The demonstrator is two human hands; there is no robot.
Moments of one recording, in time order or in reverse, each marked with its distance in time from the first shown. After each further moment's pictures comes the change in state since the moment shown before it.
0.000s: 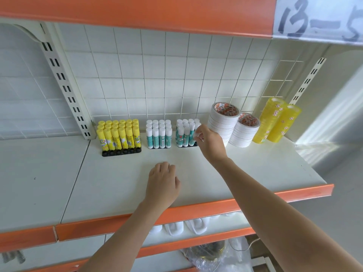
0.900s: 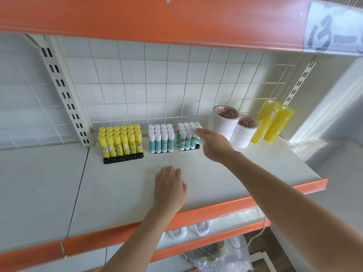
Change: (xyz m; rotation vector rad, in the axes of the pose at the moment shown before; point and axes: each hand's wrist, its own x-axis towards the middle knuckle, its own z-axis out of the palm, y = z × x) left_hand 0.002 0.005 -0.010 -0.028 -0.065 -0.040; right_hand 0.005 -0.022 -0.029 -0.400 -0.351 -0.054
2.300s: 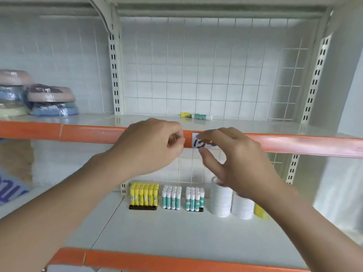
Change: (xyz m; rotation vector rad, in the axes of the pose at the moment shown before) left_hand -0.016 0.153 -0.392 0.095 0.291 0.070; right_hand -0.192 -0.055 -0.268 0.153 0.861 -0.665
